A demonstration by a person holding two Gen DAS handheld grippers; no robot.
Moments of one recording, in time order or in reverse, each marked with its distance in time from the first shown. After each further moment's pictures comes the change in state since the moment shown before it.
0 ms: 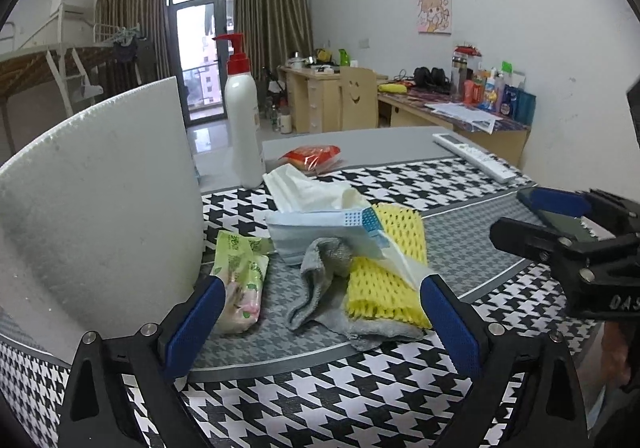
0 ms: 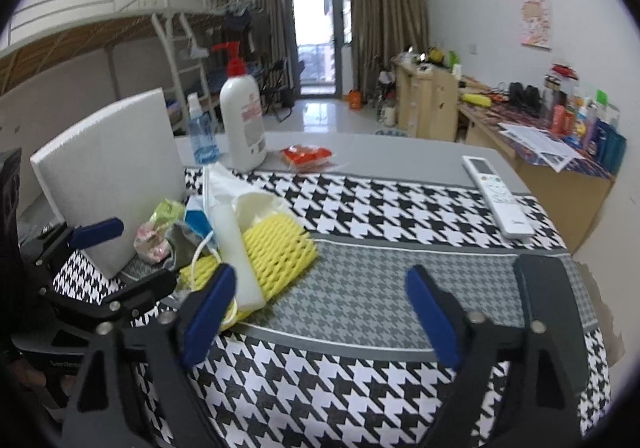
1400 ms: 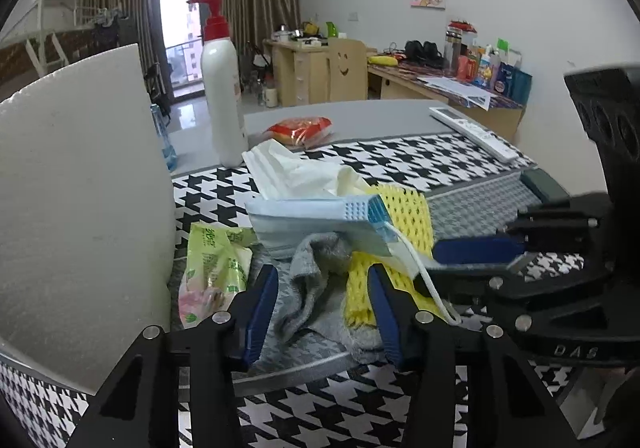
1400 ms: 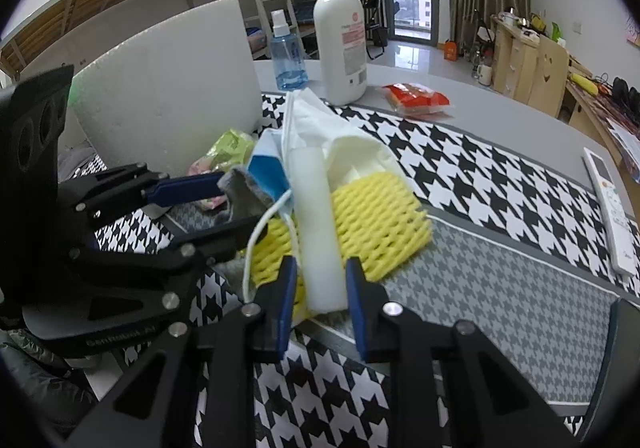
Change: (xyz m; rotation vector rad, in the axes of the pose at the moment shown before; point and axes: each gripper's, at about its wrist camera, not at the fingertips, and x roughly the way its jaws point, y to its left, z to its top) left arm 0.032 0.001 0.010 0.000 0.093 -0.053; right arm 0.058 0.030 0.008 -0.153 0.229 0.271
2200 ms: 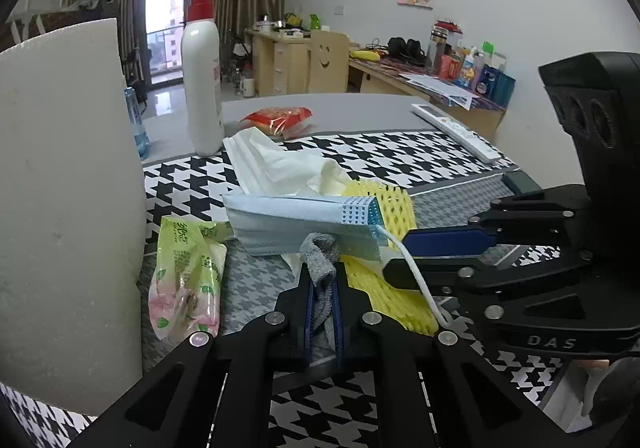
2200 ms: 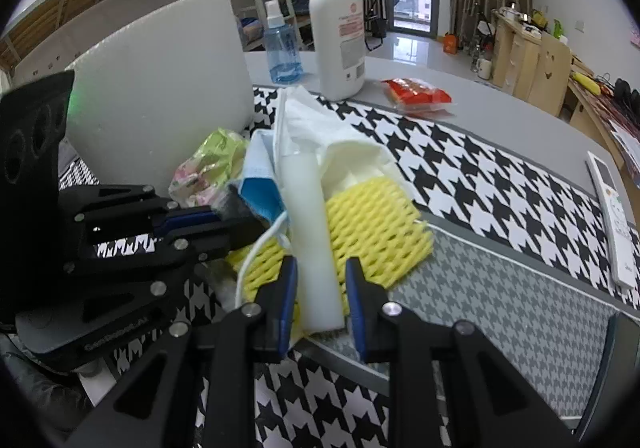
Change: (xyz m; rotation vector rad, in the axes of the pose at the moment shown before) left arm 0.010 0.005 -0.002 -0.024 0.037 -0.122; right arm 0.012 0.000 0.014 -0.014 0.038 -0.016
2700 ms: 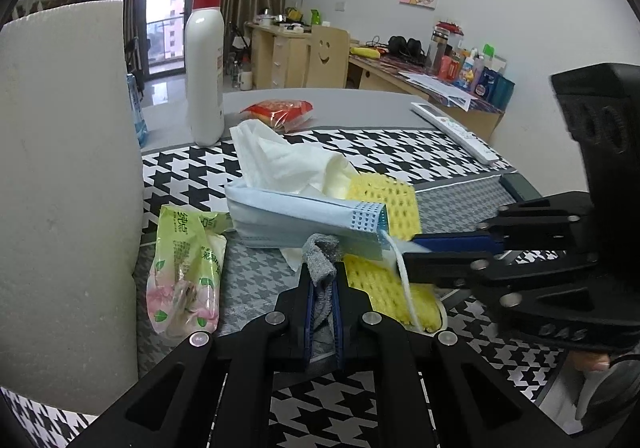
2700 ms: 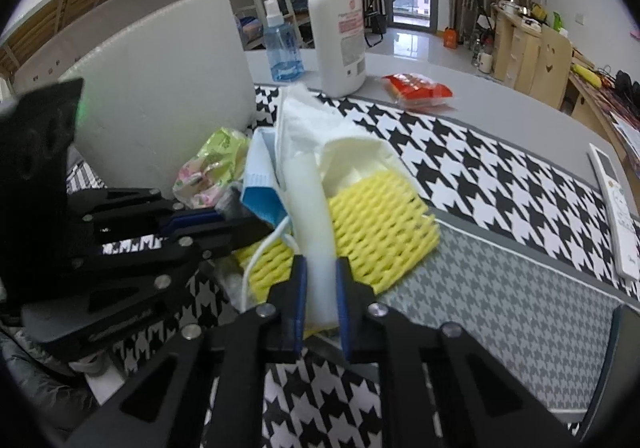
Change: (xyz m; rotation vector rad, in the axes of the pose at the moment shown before) left arm 0.002 0.009 -0.002 -0.032 0.017 -0.028; right arm -0.017 -0.003 -0.006 0.051 -0.007 0.023
